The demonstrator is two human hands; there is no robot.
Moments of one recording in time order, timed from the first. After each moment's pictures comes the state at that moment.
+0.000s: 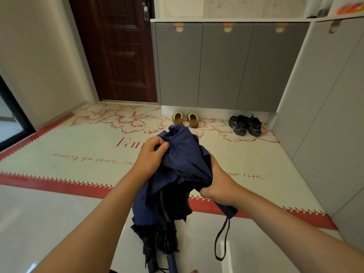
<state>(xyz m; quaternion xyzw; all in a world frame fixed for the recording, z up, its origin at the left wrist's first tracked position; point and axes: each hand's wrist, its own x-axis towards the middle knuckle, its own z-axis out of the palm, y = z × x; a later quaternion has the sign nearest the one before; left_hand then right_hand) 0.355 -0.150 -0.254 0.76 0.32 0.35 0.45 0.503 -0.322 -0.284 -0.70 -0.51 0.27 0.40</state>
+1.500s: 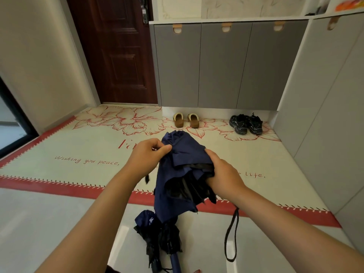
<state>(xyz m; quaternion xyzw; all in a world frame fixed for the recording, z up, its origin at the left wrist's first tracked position) 0.336 -0.157 -0.229 0.80 0.36 0.29 0.39 0.515 -0.308 -0.299 -0.81 -0.47 0.10 0.33</state>
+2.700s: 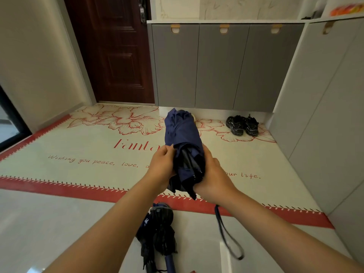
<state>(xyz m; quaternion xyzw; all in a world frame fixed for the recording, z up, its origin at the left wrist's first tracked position) 0.383 -0.195 -0.252 0.56 0.37 0.31 0.68 0.483 -0.308 -0.277 -0.80 -0.45 0.14 0.38</state>
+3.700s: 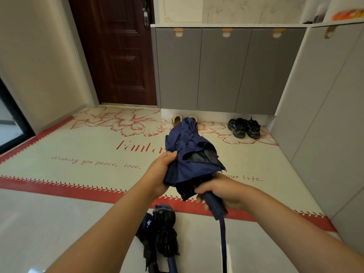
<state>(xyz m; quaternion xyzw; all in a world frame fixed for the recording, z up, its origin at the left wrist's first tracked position) 0.366 -0.178 -0.269 0.48 0.31 0.25 0.78 0.485 -0.327 -0.253 -0.67 -0.33 0.53 0.40</state>
